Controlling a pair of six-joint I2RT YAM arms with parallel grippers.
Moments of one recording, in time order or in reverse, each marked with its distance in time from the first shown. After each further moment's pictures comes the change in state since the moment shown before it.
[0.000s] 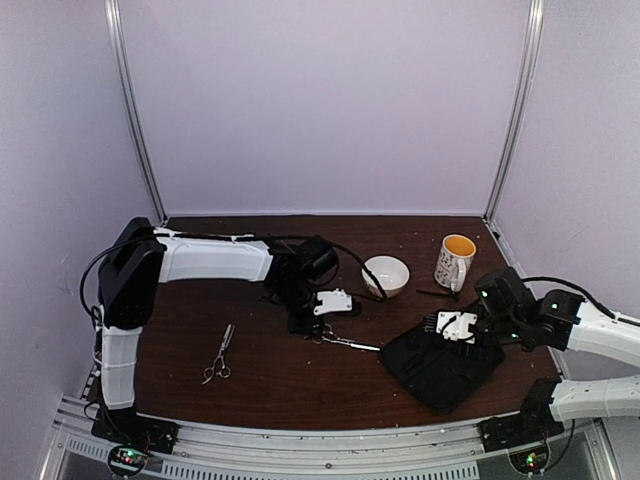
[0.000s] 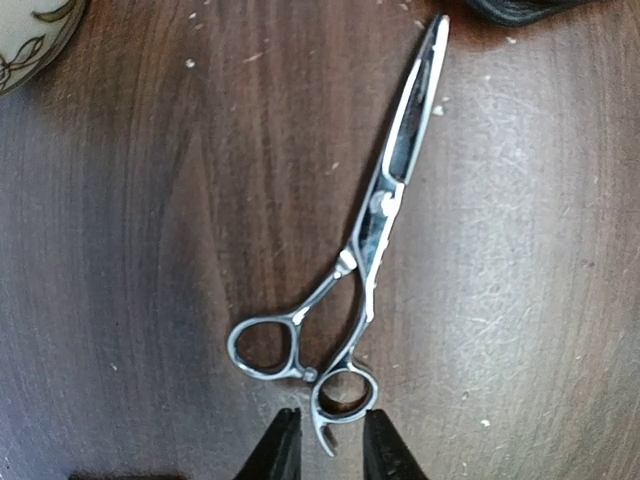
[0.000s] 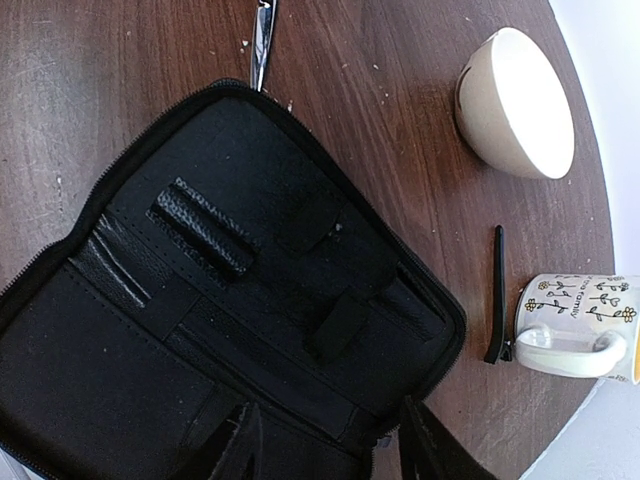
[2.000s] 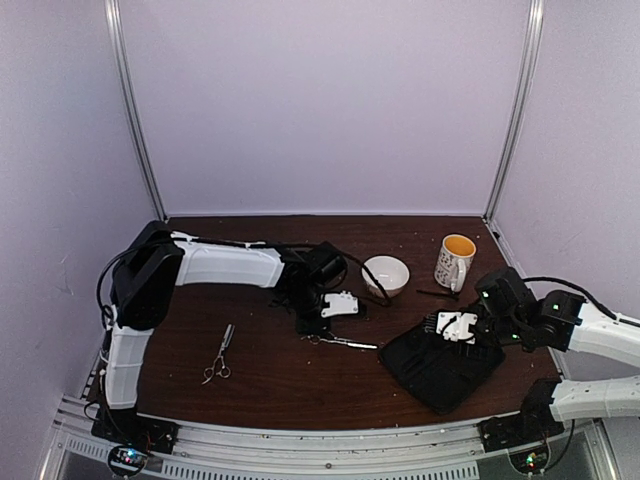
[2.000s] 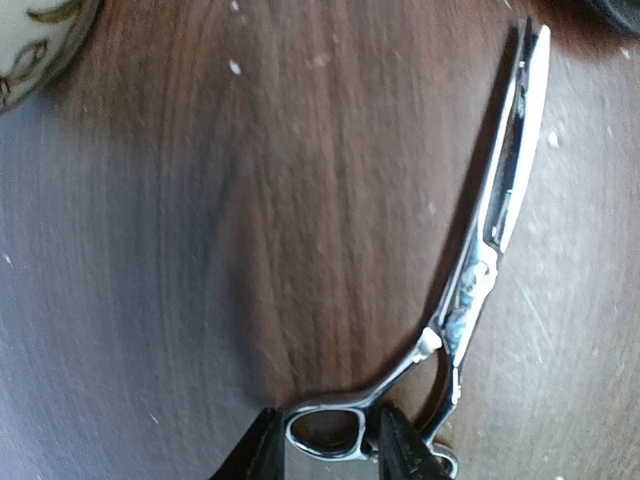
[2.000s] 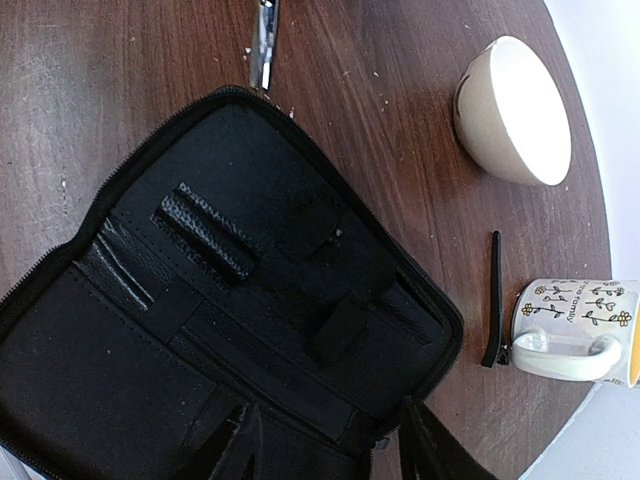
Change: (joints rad) left arm -0.010 0.094 0.052 0.081 -0.108 0.026; right arm 0.011 -0.011 0.000 0.000 0.002 -0.001
